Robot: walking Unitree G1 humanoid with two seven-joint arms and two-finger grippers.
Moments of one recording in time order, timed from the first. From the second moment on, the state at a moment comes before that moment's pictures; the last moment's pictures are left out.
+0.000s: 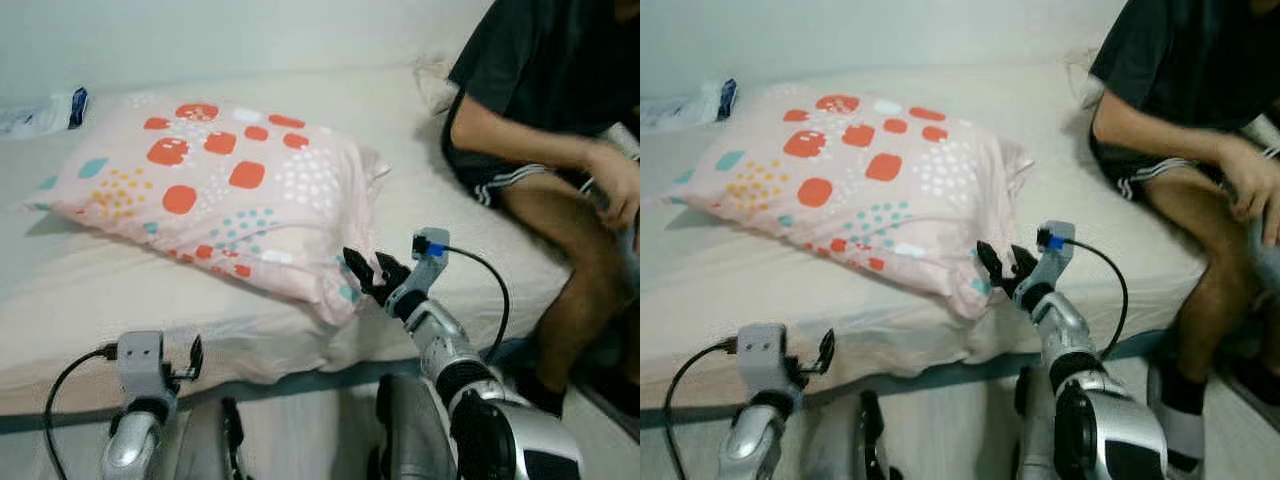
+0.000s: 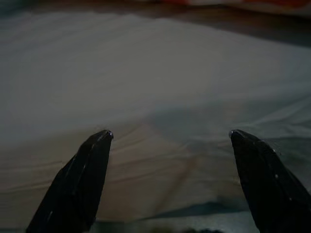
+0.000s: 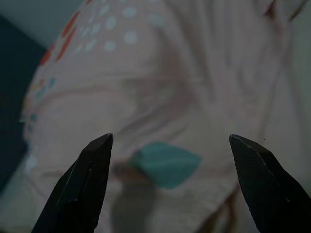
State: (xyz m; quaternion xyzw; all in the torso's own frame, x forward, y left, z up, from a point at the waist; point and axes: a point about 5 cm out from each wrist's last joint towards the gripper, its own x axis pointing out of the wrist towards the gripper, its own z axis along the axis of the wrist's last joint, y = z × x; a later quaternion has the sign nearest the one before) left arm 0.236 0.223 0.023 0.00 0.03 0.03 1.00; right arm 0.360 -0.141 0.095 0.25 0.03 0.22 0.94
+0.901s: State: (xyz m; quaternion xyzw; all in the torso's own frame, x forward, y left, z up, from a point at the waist) left arm 0.207 0.191 0.034 0.00 0.06 -0.04 1.00; right arm 0.386 -0.079 0.158 0.31 -0.03 0.29 0.91
